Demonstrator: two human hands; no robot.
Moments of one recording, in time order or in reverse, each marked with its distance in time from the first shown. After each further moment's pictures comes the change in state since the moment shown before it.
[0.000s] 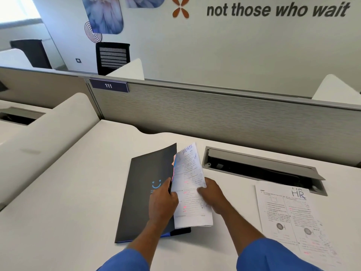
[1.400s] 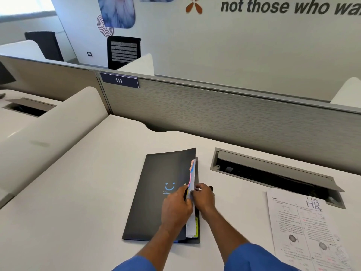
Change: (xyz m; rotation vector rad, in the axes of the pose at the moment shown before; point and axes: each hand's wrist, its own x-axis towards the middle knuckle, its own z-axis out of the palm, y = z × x) left_hand -0.004 -0.002 0.022 0.055 -0.017 0.123; right_hand 0.023 0.002 0.065 0.020 0.179 0.127
